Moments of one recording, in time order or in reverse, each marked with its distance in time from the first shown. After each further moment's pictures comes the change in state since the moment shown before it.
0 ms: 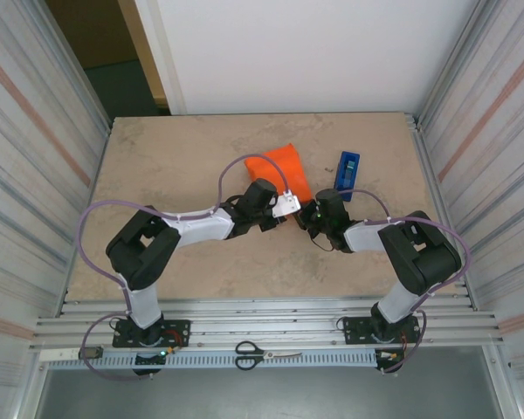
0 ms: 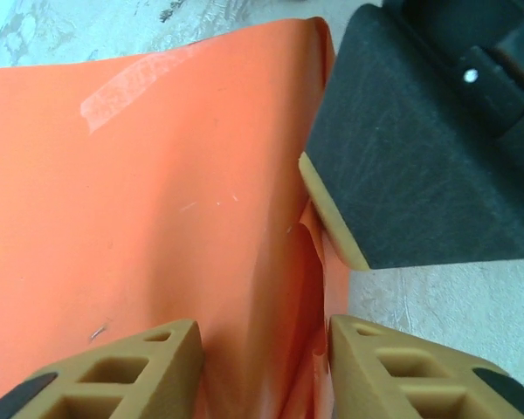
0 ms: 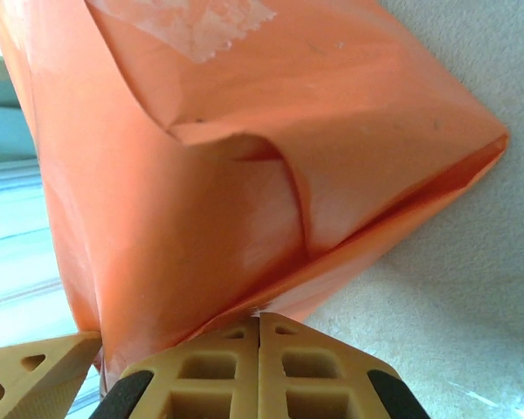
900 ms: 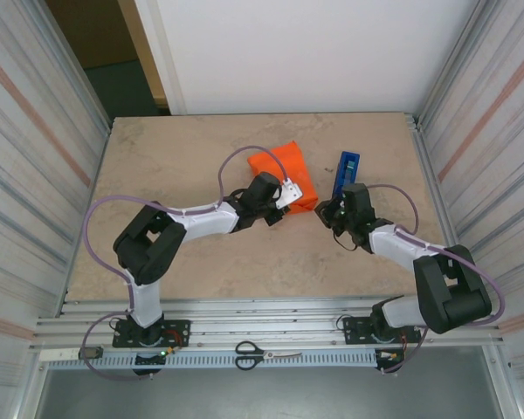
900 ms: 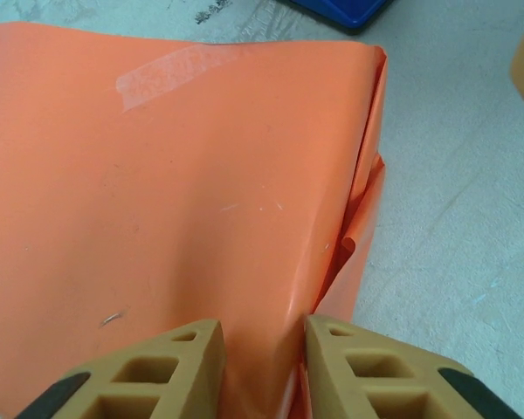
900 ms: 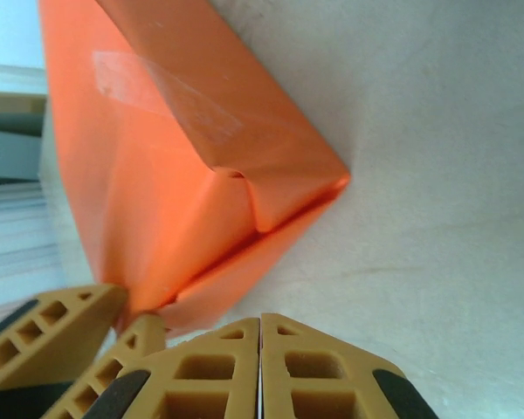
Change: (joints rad) left arm 0.007 0.062 0.091 -0.040 0.022 -0.188; right arm -0.172 -0.289 -0.009 -0.379 -0.031 -0.206
